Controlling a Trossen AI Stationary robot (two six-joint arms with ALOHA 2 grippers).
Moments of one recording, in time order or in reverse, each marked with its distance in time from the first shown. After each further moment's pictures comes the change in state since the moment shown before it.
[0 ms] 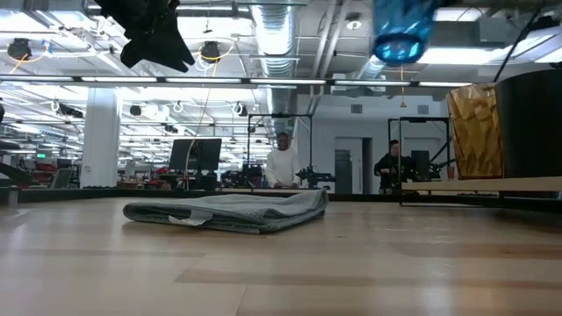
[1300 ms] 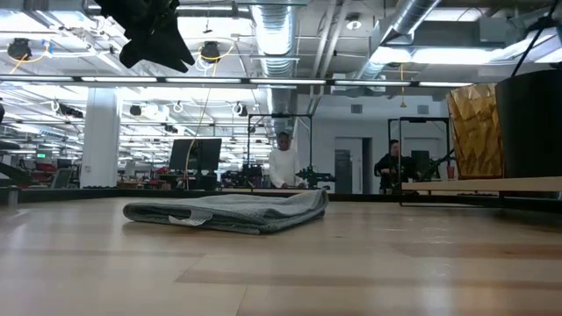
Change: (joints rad) left arm 0.000 0.000 0.000 -0.001 -0.007 -0.021; right arm 0.793 -0.248 -0.611 0.040 0.049 1.590
